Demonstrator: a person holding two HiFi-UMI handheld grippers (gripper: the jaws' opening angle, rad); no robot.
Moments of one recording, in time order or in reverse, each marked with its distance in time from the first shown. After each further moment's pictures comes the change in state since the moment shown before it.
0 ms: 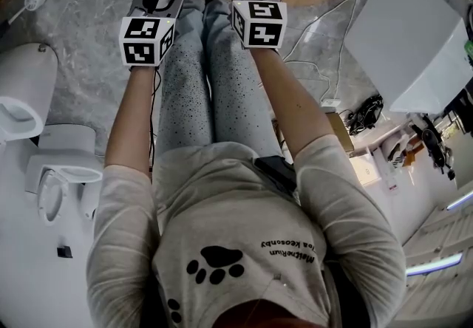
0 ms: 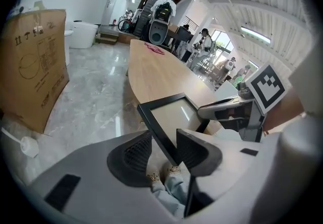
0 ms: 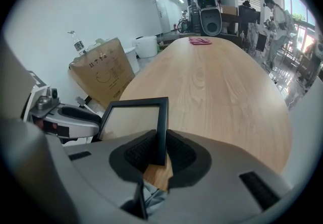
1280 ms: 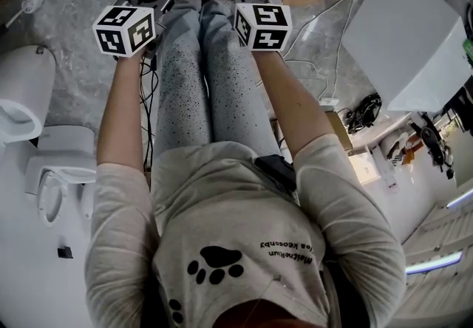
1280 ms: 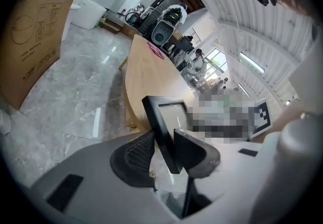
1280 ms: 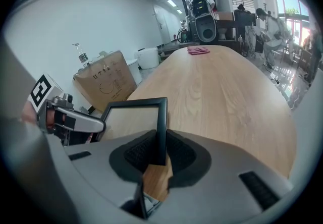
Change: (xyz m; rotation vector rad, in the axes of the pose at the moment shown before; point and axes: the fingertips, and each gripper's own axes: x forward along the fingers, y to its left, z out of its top) left arm 0.006 -0.003 0.024 -0.194 -0.044 -0.222; right arm -0.009 -0.006 0.017 0.025 -0.128 0.050
